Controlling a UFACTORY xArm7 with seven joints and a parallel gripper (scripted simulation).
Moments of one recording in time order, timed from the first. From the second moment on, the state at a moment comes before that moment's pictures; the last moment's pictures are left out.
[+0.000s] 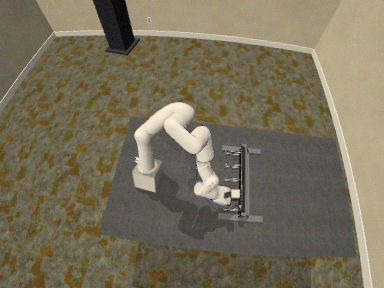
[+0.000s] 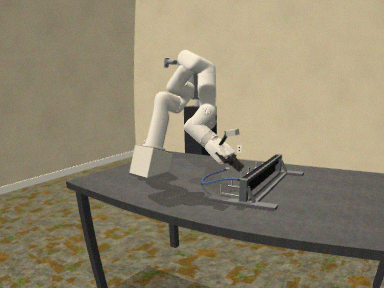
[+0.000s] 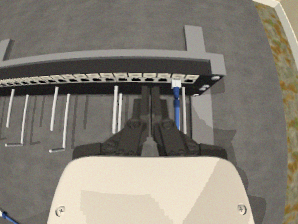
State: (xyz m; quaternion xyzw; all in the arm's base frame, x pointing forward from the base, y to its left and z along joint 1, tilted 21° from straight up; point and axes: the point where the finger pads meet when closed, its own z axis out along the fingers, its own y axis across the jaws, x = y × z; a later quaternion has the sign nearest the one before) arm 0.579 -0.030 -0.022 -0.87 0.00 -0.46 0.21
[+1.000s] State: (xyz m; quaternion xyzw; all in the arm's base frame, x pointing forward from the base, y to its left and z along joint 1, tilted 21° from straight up) arm 0.579 -0.030 -0.022 -0.87 0.00 -0.46 0.21
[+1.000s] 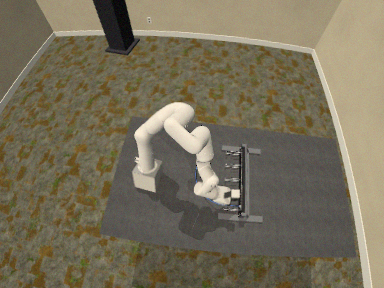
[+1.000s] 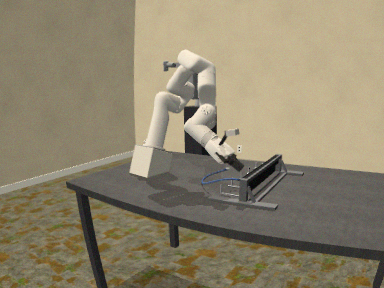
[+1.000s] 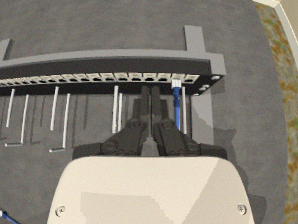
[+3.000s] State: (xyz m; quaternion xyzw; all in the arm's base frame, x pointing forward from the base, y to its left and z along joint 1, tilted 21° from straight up) arm 0.404 0.091 0.040 -0.88 -0.28 -0.29 0.27
